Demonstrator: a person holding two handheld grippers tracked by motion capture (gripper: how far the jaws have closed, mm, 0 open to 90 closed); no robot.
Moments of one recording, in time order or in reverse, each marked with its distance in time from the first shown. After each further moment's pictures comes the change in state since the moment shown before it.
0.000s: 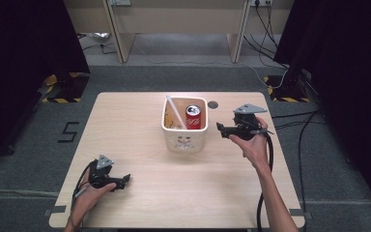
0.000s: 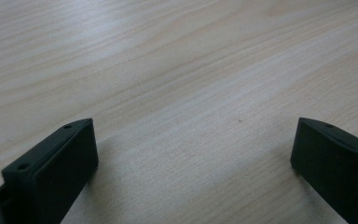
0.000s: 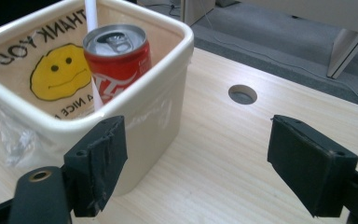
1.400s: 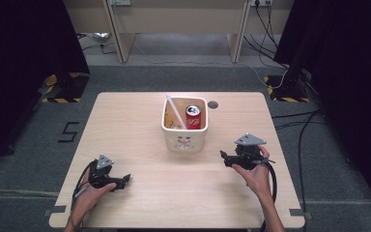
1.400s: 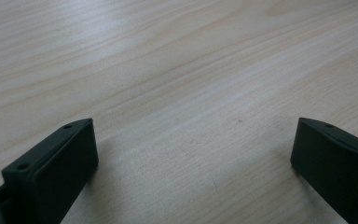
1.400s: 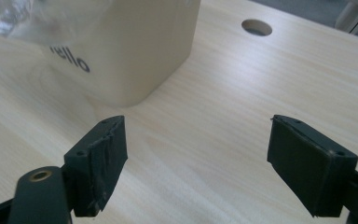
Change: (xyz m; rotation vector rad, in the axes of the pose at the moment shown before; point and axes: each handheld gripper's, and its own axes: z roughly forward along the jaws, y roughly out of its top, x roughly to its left) left arm 0.000 0.000 0.000 0.000 0.000 0.000; right arm 0.021 -0.085 -0.005 0.080 -0.023 -0.037
